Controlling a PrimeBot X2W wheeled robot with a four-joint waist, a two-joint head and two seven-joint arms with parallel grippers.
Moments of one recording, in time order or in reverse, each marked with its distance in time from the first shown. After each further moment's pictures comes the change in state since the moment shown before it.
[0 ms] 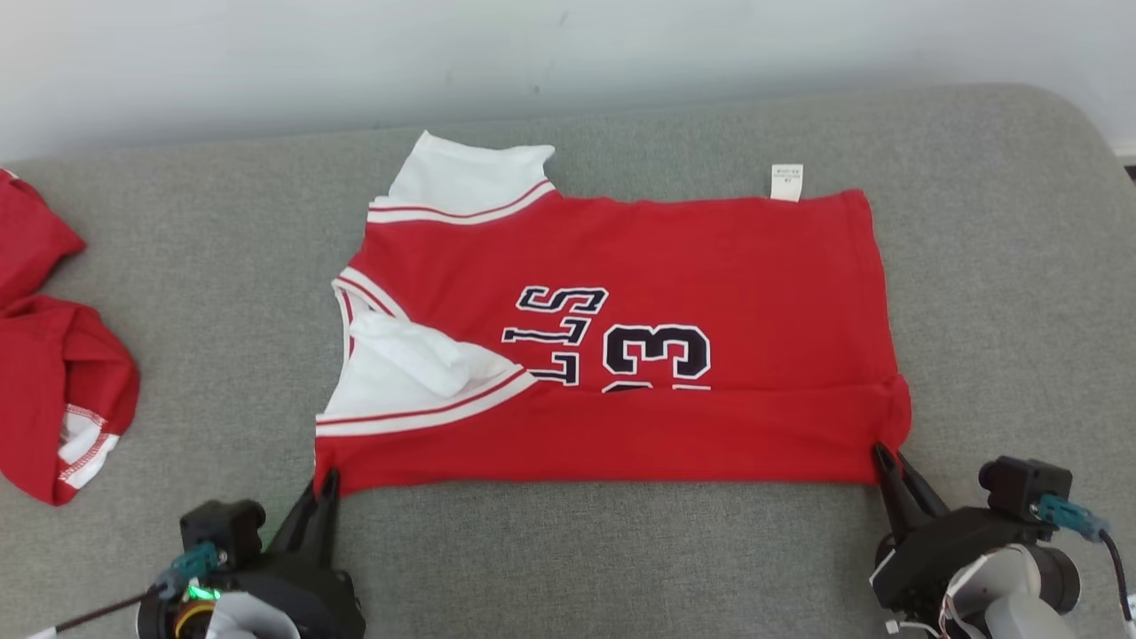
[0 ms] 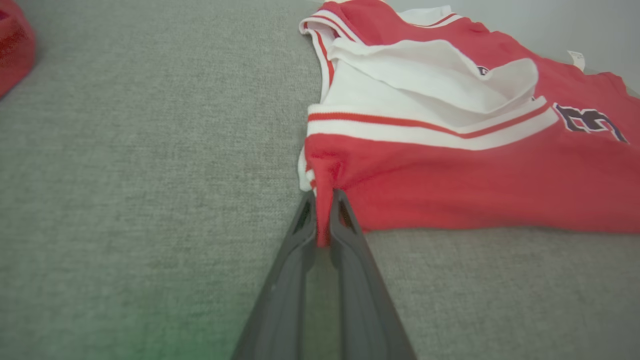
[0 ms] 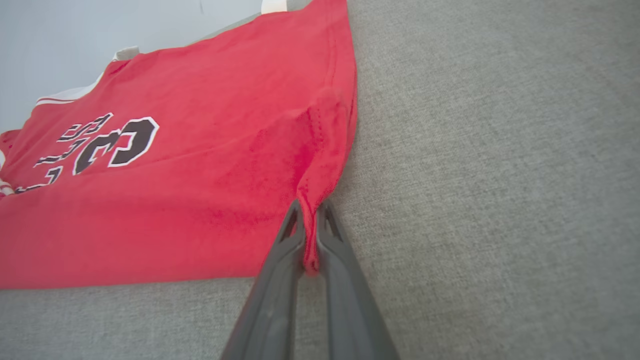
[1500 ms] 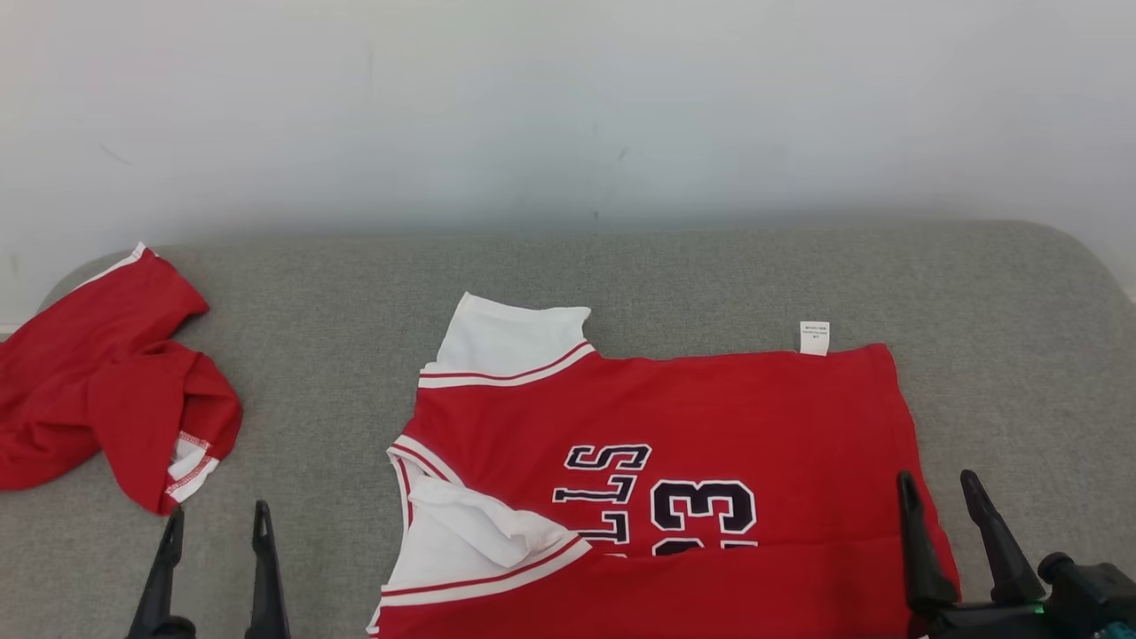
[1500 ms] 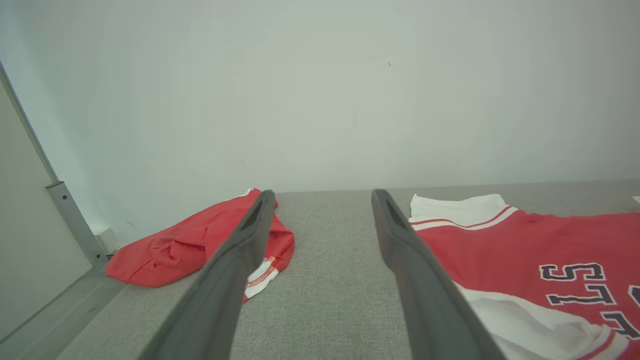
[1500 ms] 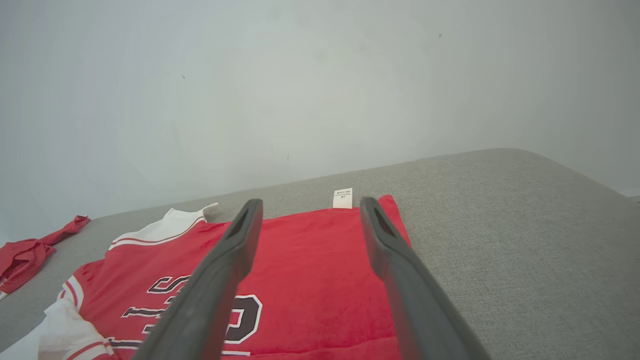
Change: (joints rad) left arm 0.467 -0.052 0.359 -0.685 0.498 0.202 -0.023; right arm 0.284 0.059 -0.089 -0.353 -0.168 0.000 -0.230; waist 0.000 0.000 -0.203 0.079
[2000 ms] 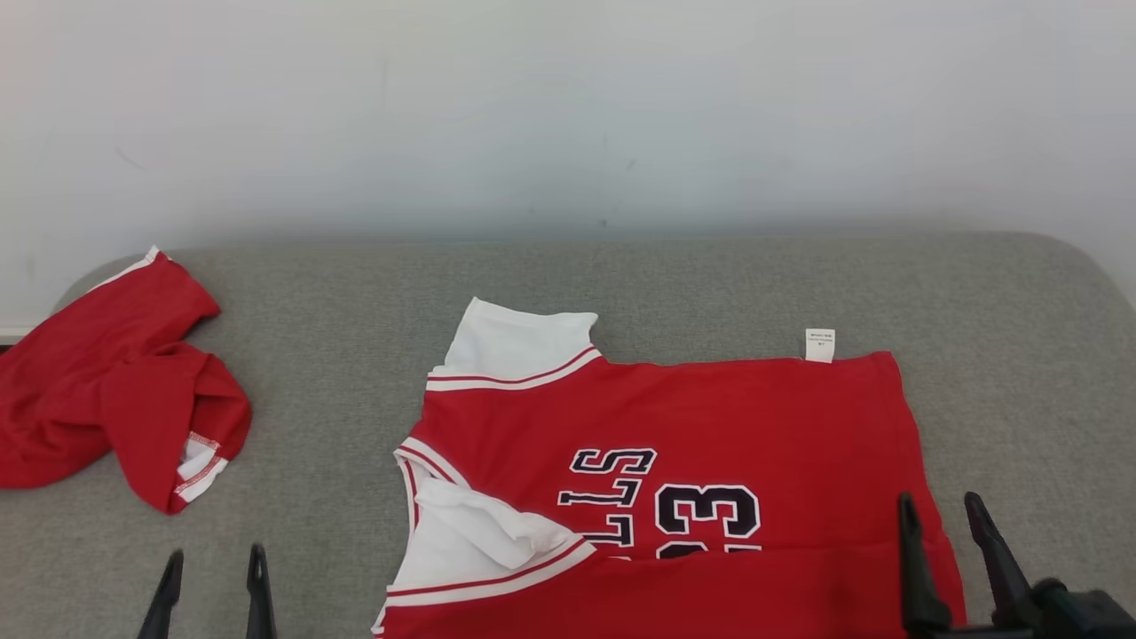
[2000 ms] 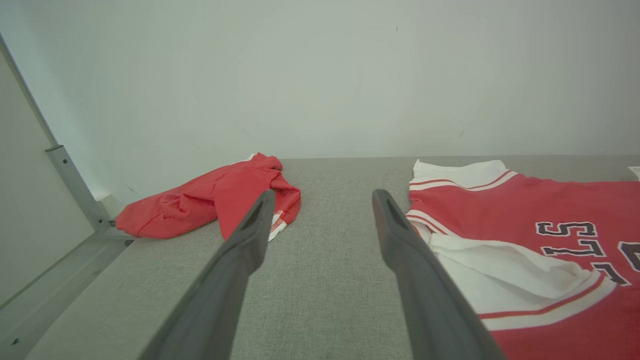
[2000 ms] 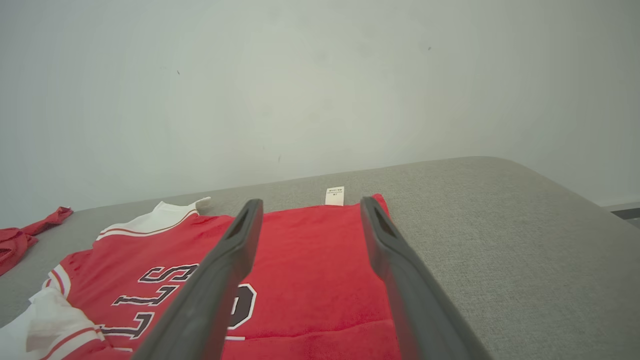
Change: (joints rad) left arm 0.077 -0.018 0.051 0.027 -0.023 -0.074 0.000; right arm 0.054 0.077 -0.058 -0.038 -0.119 0.000 -0.006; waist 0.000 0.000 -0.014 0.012
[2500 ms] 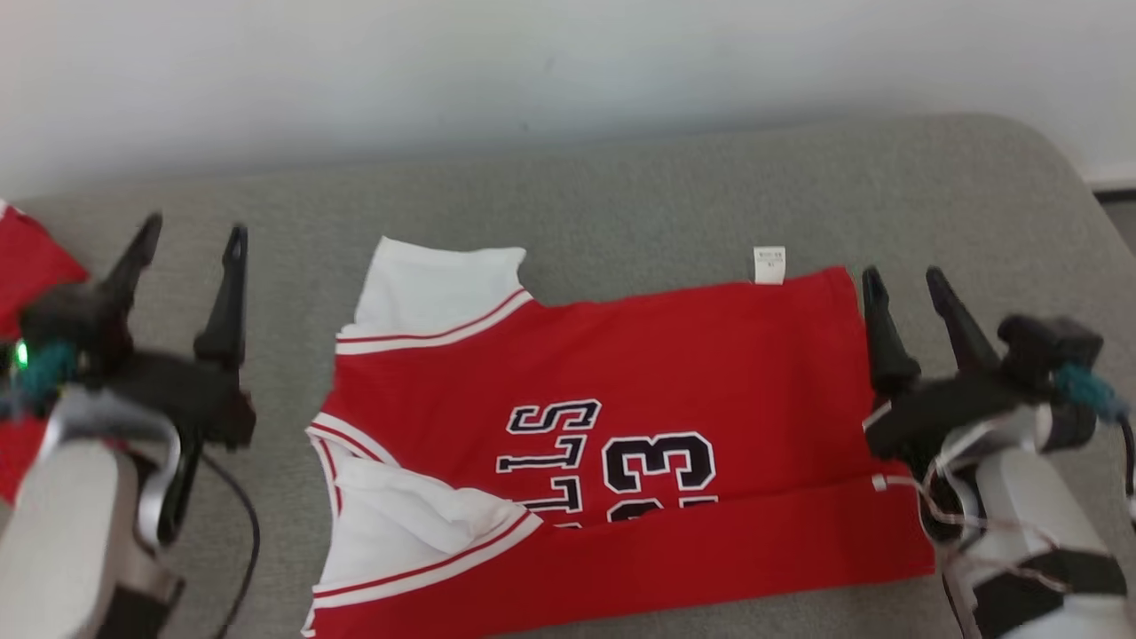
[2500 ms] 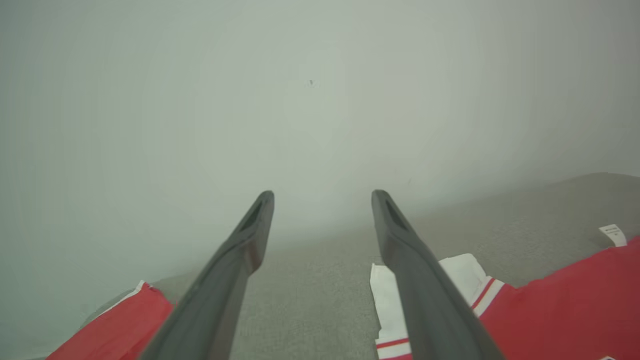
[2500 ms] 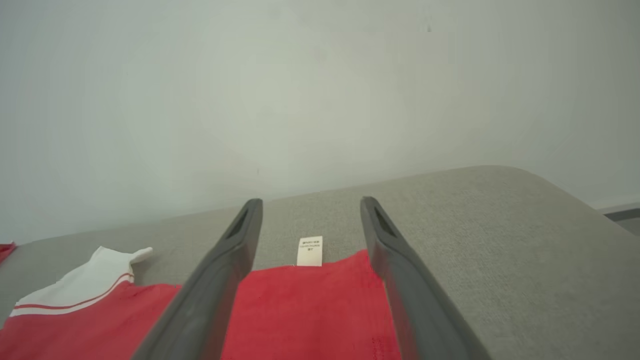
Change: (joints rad) left arm -0.680 0.128 -0.077 0.256 -0.085 -0.188 0.209; right arm -0.571 -0.107 0.119 0.363 0.124 0.000 0.125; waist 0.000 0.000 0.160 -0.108
